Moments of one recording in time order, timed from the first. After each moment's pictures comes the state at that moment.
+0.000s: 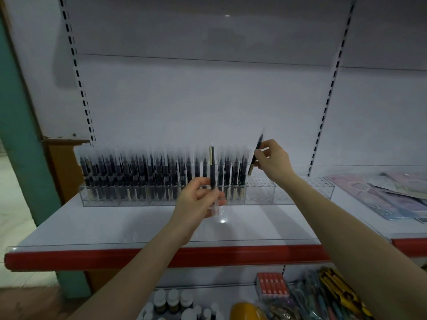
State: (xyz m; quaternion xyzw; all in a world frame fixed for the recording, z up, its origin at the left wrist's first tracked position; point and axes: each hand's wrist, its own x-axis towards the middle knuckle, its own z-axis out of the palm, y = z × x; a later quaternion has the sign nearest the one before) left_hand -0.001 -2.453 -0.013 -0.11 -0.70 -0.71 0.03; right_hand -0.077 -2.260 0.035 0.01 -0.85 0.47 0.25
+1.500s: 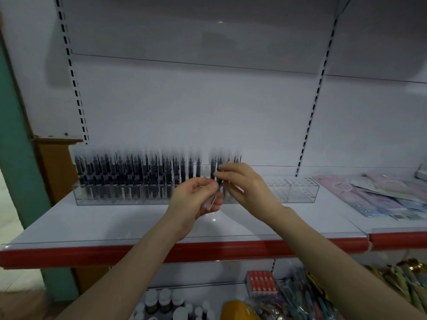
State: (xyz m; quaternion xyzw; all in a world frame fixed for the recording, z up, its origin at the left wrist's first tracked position) left_hand 0.017 -2.449 0.005 -0.12 -0.62 -0.78 -0.01; right_hand -0.023 -2.288 -0.002 0.36 -0.81 0.19 0.42
